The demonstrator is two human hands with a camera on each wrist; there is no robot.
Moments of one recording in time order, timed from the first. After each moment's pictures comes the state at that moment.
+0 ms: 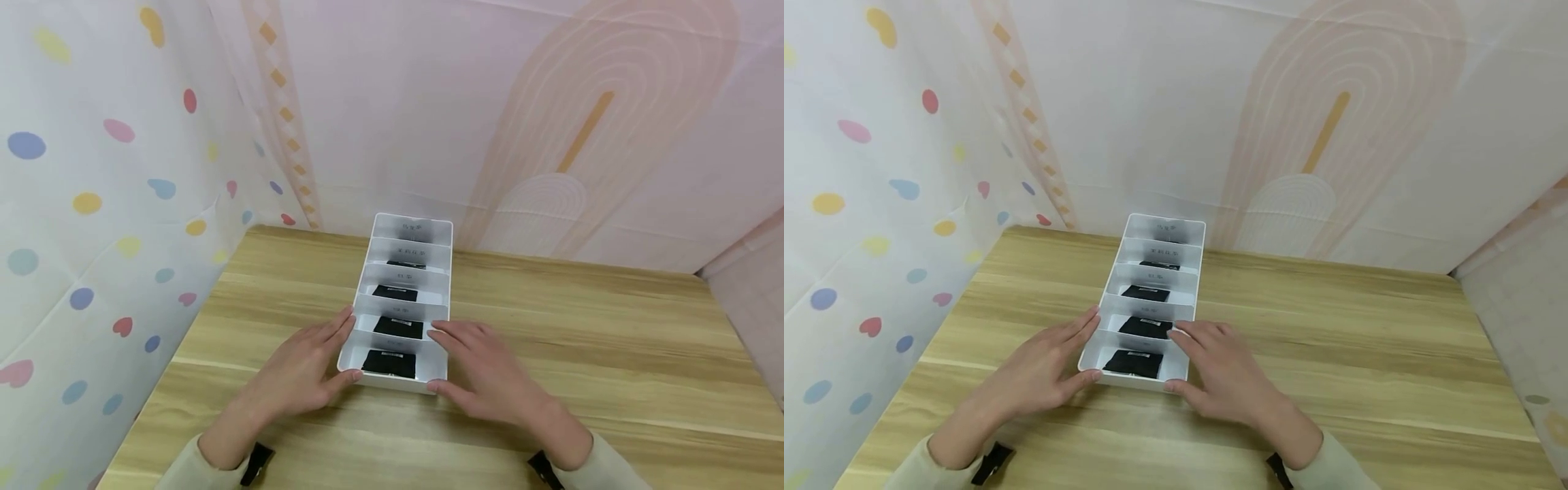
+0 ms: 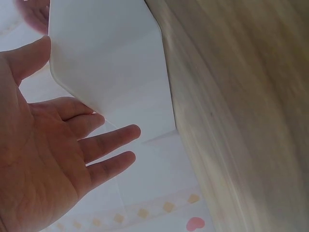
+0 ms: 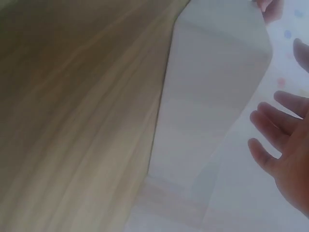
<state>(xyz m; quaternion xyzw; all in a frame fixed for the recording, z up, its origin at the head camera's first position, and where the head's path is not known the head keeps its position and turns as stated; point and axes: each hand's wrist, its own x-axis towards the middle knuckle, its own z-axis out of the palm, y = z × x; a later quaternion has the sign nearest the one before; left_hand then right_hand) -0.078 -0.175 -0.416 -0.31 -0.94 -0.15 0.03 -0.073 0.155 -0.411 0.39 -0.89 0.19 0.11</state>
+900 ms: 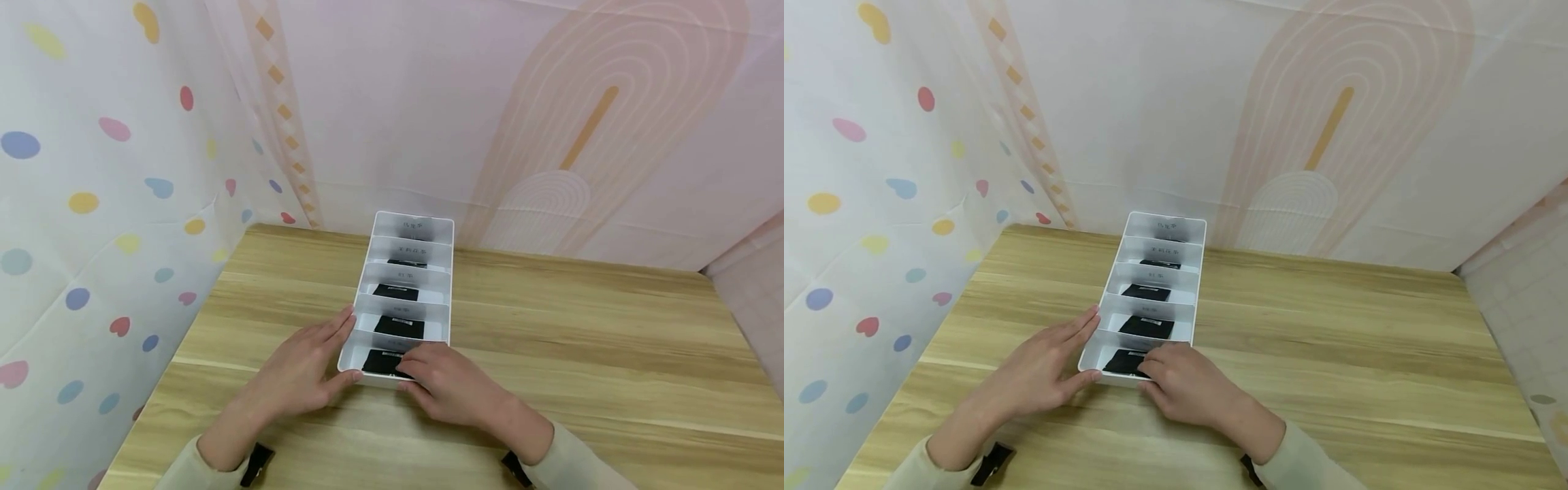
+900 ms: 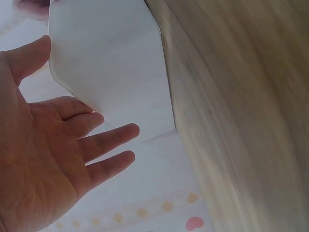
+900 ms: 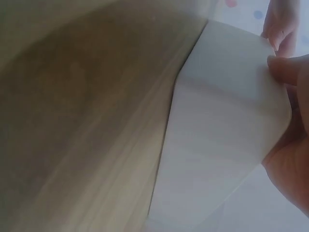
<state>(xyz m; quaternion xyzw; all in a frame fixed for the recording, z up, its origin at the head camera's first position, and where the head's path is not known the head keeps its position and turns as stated) -0.076 -0.176 -0.414 -0.31 -0.94 -0.15 0.04 -0.076 0.109 -0.426 0.49 -0.84 0.20 0.11</state>
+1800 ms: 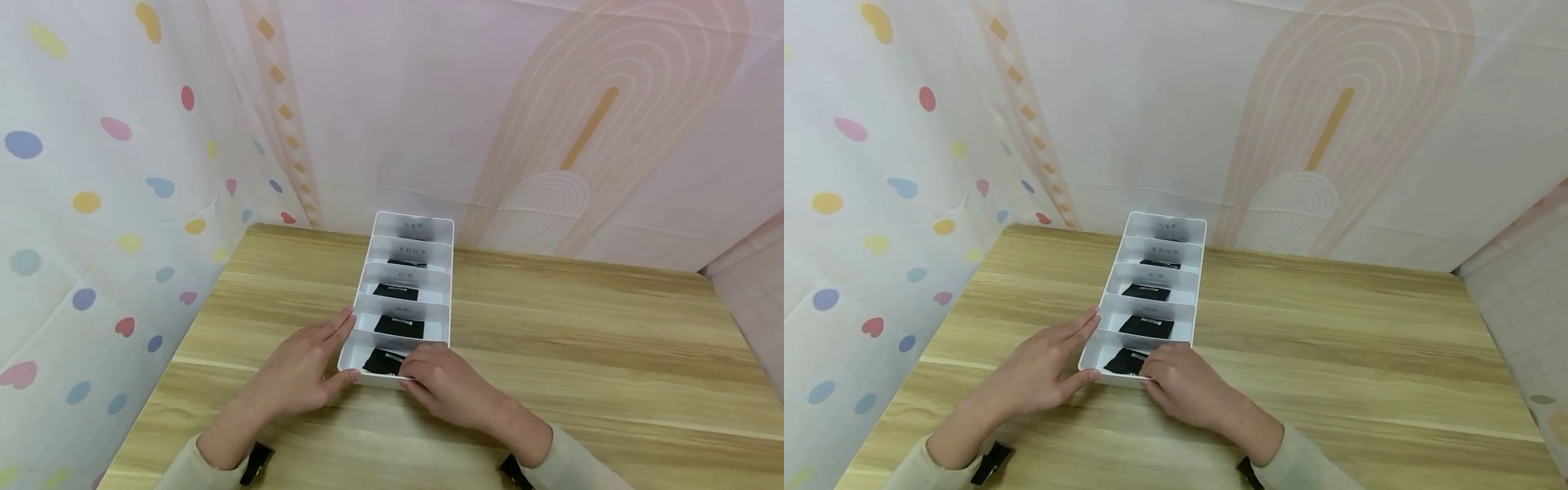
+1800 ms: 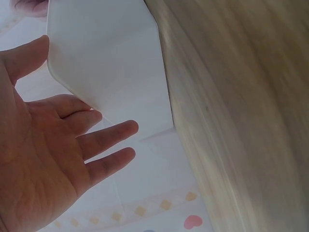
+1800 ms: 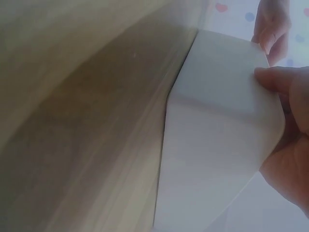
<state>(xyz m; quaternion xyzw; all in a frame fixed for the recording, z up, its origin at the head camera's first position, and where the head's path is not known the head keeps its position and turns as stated) -0.076 -0.177 -0.414 -0.31 -0.94 -0.16 0.04 -0.073 0.106 -0.426 0.47 -0.84 0.26 0.08</state>
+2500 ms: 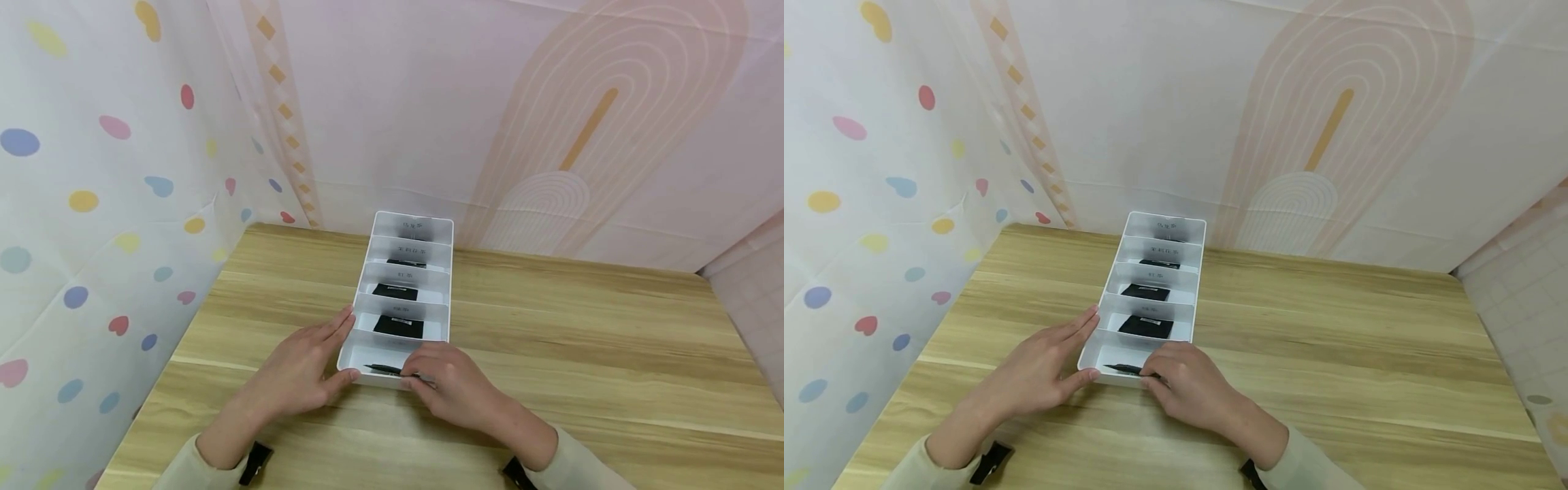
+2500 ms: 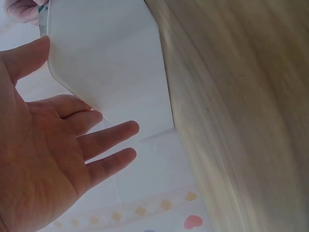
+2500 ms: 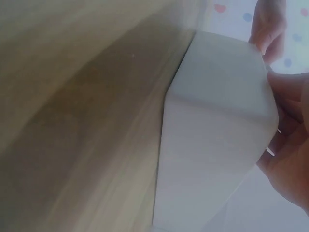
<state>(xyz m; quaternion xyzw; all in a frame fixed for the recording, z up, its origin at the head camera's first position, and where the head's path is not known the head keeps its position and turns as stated) -0.076 -0.177 -0.415 -0.30 -0.94 -0.16 0.03 -0.070 0.109 -0.426 0.45 -0.82 0.33 0.12</state>
